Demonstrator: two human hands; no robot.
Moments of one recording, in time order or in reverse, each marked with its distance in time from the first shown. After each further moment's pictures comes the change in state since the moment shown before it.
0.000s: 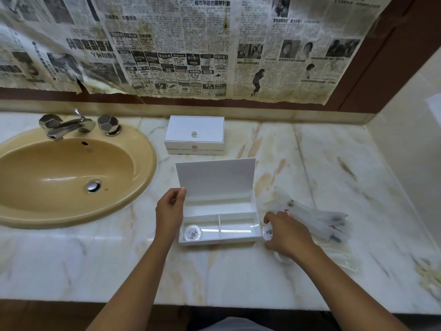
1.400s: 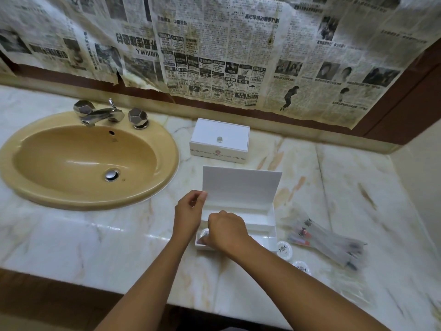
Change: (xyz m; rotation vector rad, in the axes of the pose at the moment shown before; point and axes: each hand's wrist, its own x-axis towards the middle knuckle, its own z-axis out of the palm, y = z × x) left_hand 0.000 -0.005 -0.003 -0.037 0.003 0.004; right_hand 0.018 -0.166 0.001 -0.143 -0.033 -0.360
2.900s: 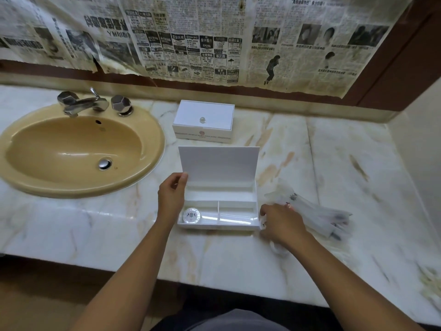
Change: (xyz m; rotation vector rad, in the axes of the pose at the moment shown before) left_hand -0.007 0.002 0.008 0.019 0.077 -0.003; right_hand -0.063 0.155 0.027 0.067 -0.016 0.266
